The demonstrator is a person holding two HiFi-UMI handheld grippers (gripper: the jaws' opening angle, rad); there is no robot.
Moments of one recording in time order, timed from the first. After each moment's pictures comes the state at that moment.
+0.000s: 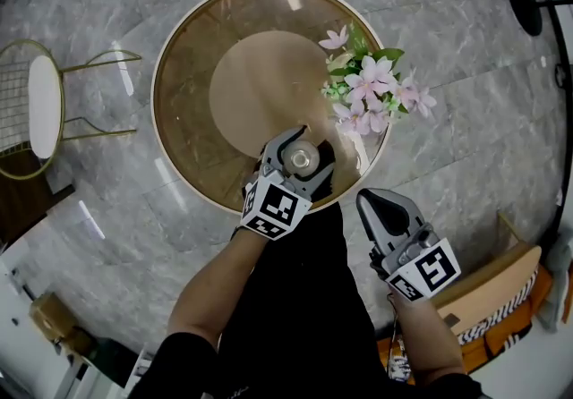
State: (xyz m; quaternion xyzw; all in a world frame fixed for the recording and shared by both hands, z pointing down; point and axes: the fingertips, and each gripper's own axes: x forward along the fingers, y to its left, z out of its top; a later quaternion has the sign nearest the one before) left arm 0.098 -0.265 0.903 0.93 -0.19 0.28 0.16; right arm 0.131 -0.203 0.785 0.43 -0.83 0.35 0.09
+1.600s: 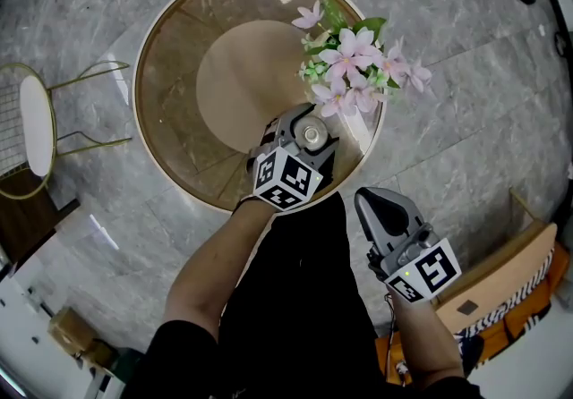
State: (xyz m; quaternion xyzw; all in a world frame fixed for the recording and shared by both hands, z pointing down) left arm 0.147 -0.253 0.974 0.93 -0.11 0.34 0.08; right arm 0.145 -0.169 0.812 0.46 -0.80 0.37 0.06
